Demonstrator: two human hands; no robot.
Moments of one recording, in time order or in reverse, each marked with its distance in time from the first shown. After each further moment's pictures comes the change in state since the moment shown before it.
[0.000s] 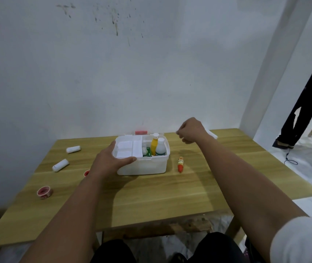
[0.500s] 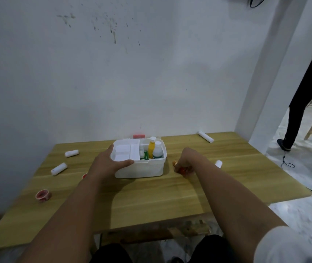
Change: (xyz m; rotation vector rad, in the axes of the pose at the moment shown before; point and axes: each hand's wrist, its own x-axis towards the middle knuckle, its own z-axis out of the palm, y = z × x) left_hand -0.001 0.005 -0.002 -0.003 -0.008 0.024; right_hand -0.039 0.035 0.036 -0.280 -0.369 0.246
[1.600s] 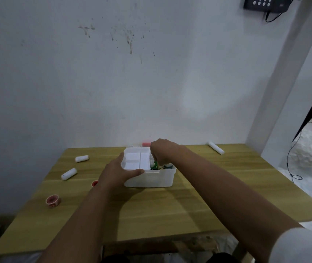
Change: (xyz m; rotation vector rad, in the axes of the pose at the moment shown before) left_hand -0.002 0.000 -0.001 0.020 0.005 -0.007; right_hand -0.025 -0.127 0.004 -0.682 0.250 -0.644
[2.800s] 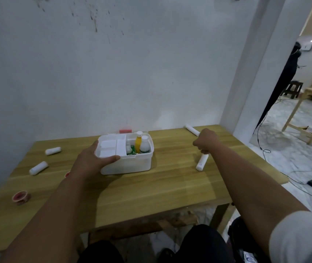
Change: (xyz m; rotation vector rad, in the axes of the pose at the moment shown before) left_hand -0.001 0.002 0.000 -0.026 -0.005 0.005; right_hand -0.105 0.186 0.068 0.604 0.188 0.791
